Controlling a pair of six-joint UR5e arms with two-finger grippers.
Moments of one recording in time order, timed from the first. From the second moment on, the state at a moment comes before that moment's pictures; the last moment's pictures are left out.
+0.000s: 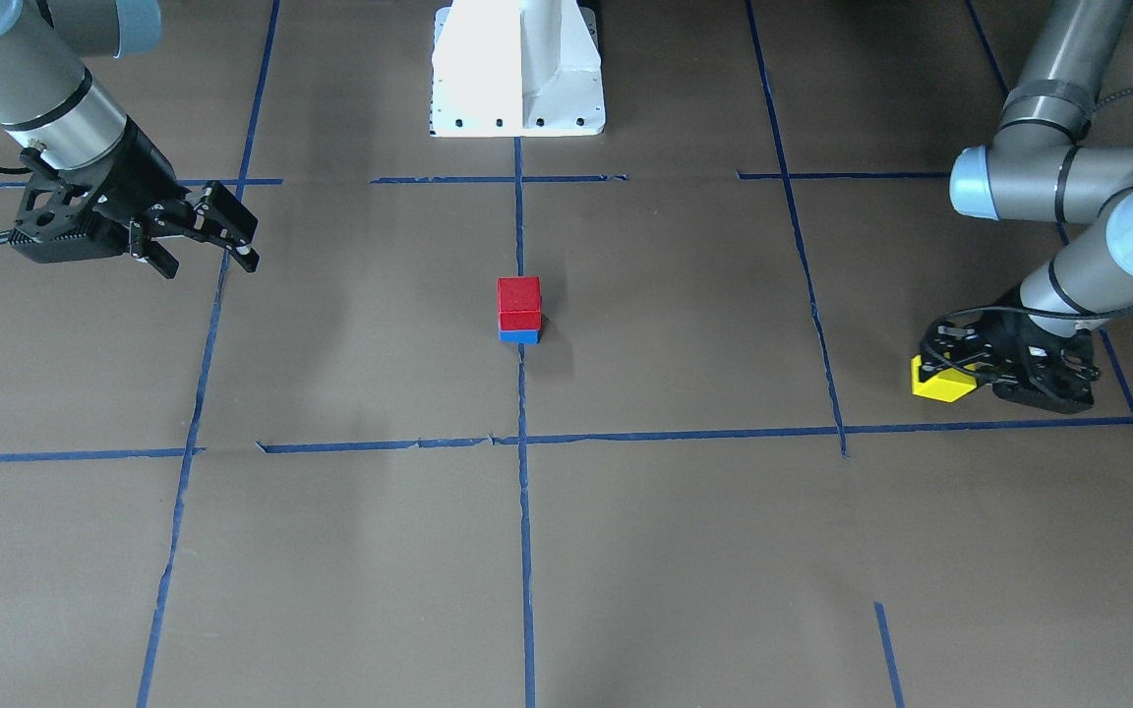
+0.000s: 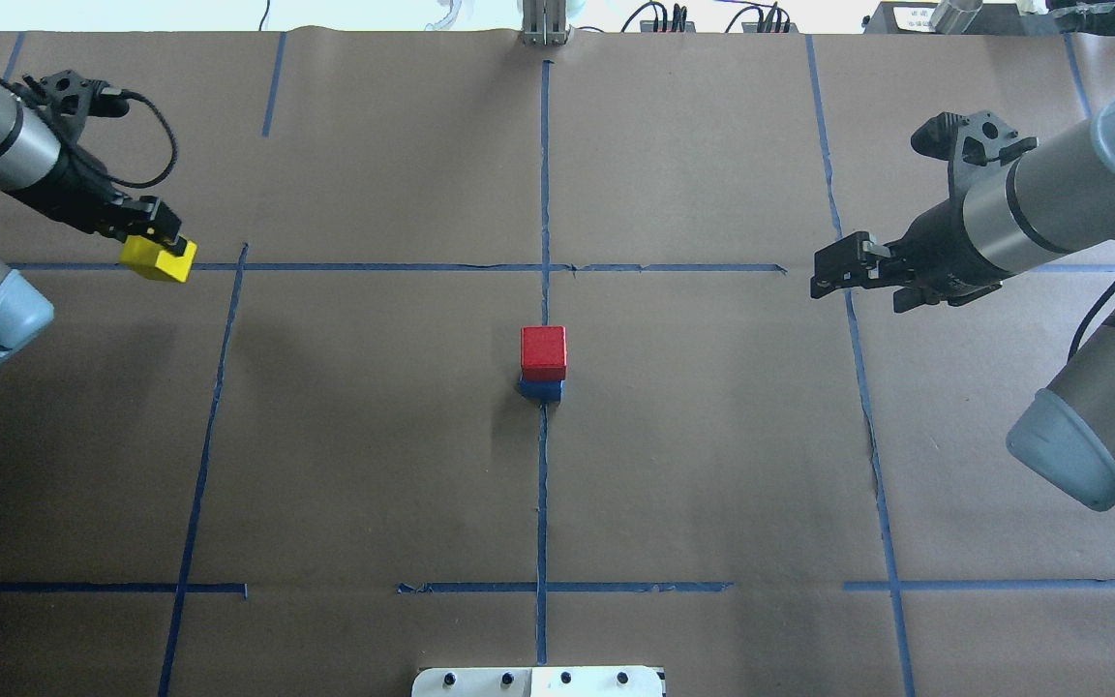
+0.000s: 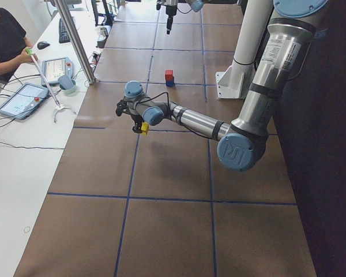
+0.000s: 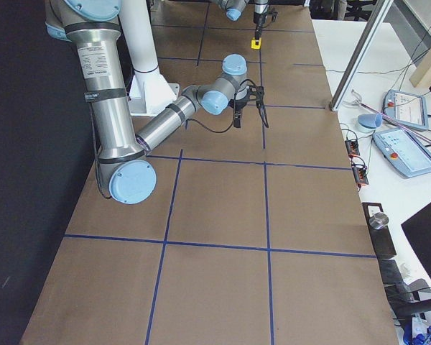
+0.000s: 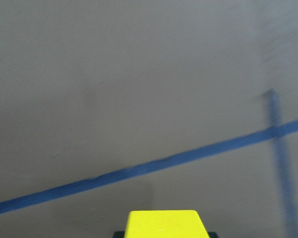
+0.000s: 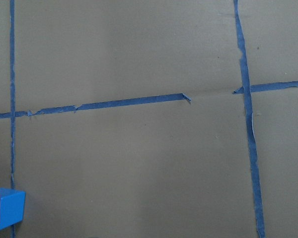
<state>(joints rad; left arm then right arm) -1.00 -1.91 -1.61 -1.93 -2.29 -0.75 0.86 -1.37 2.03 -1.37 2.14 1.12</state>
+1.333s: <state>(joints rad) -0.54 -2.53 -1.57 -1.39 -1.91 -1.26 0.89 -1.39 2.03 -1.37 2.14 1.12</state>
